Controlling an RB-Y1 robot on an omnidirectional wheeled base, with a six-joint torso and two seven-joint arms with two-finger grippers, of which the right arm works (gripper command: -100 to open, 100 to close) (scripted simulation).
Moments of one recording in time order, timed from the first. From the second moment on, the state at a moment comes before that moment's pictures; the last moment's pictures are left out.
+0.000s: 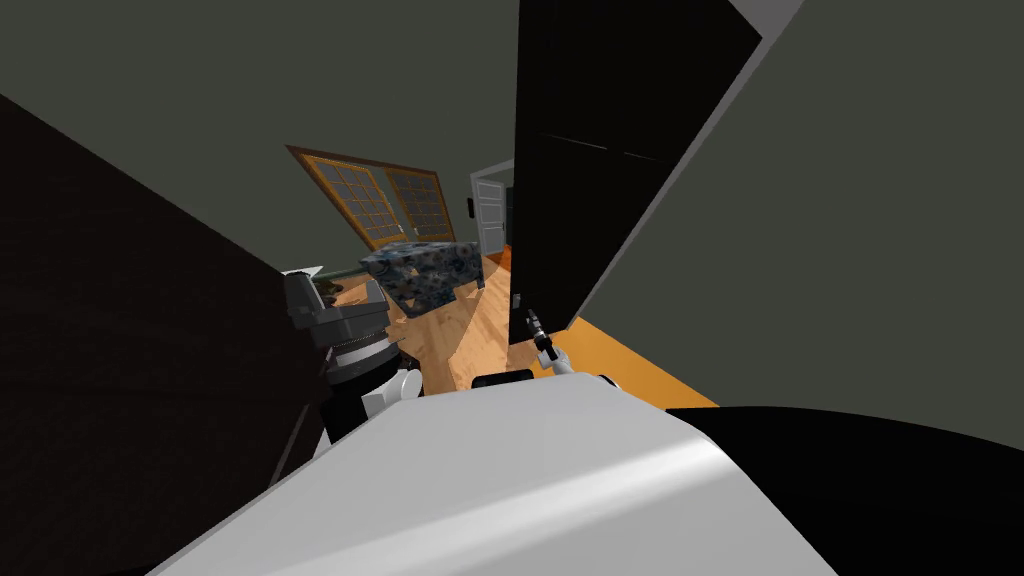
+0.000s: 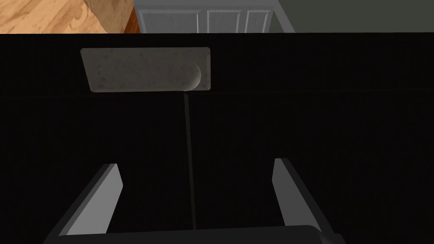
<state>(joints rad) -0.20 -0.08 0.00 -0.56 0.19 -0.84 -0.20</state>
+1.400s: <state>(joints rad) -0.19 -0.07 -0.01 -0.55 0.18 -0.86 -0.18</state>
